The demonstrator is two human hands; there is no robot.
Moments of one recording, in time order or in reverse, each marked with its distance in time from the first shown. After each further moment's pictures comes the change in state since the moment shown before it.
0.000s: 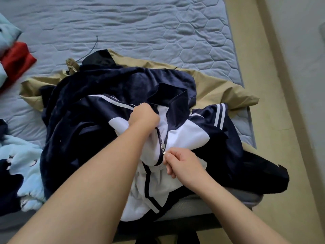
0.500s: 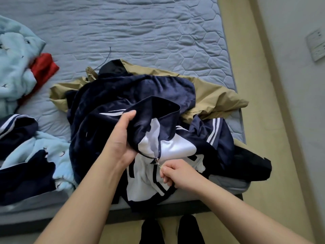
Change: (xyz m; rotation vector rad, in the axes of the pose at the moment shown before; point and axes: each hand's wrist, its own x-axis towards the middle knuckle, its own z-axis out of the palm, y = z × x) left_hand -0.134 -0.052 -0.106 -1.581 -0.432 -0.155; right_hand -0.062 -0.045 0.016 -0.050 -0.273 0.212
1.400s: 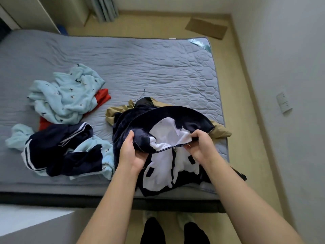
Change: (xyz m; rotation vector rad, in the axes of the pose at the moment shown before) left_hand -0.233 0.046 0.013 -0.386 0.207 0.161; right_hand -0.185 -0.154 -0.011 1.049 0.305 -0.123
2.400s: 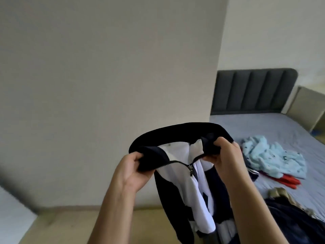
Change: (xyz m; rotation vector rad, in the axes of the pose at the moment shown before) left_hand -0.533 -0.171 -0.193 -0.943 0.485 1.003; right_hand -0.436 0.121 0.039 -0.724 -1.366 0.018
